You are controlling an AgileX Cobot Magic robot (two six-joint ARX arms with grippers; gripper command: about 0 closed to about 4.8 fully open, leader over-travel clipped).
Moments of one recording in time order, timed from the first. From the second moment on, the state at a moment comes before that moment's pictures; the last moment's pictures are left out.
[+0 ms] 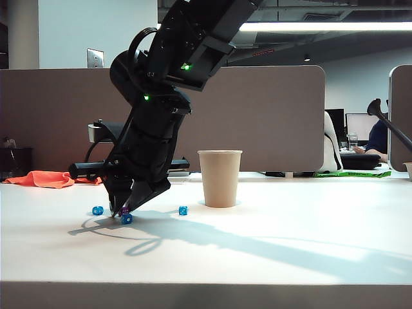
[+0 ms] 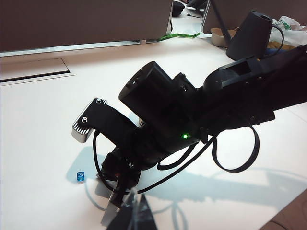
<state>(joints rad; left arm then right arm) -0.14 0.30 0.57 -0.48 0.47 0.00 0.84 2.24 1.69 -0.29 0.05 0.05</state>
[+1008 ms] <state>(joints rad) -0.14 0.30 0.57 -0.48 0.47 0.00 0.84 2.24 1.70 -0.26 0.05 0.05</state>
